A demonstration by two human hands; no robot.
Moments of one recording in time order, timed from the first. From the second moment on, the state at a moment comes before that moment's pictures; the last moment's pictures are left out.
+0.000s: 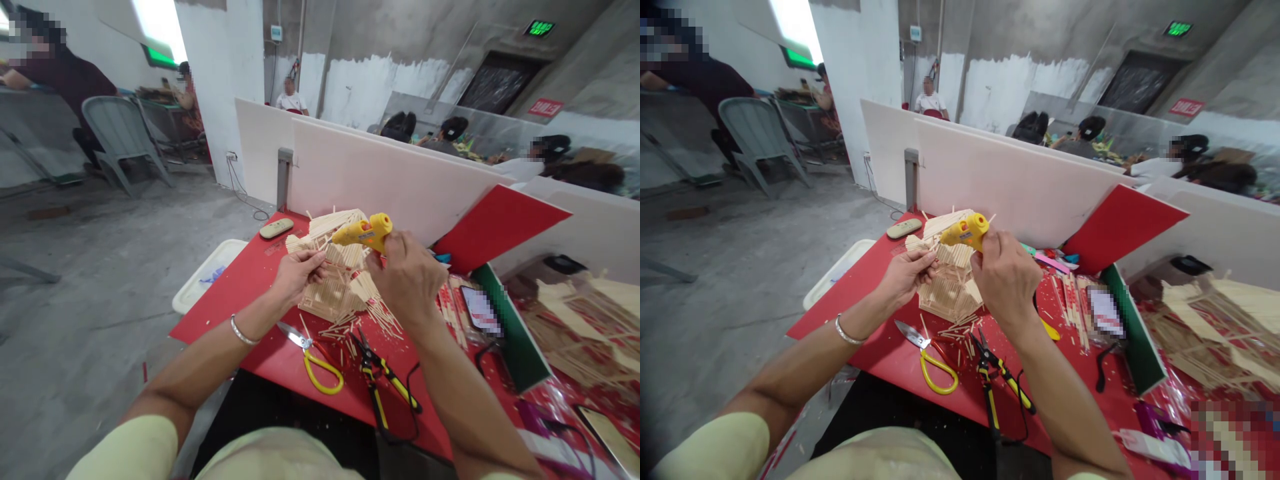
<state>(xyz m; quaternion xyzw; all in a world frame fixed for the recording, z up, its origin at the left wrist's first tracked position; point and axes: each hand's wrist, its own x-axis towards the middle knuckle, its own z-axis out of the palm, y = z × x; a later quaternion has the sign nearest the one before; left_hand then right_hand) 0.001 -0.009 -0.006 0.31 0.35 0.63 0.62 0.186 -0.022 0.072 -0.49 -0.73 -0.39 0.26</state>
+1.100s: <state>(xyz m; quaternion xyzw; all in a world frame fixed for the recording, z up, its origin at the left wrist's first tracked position) -0.003 -0.013 -0.002 0.30 0.34 0.62 0.64 0.186 -0.023 0.071 -0.50 -0.73 -0.40 0.26</state>
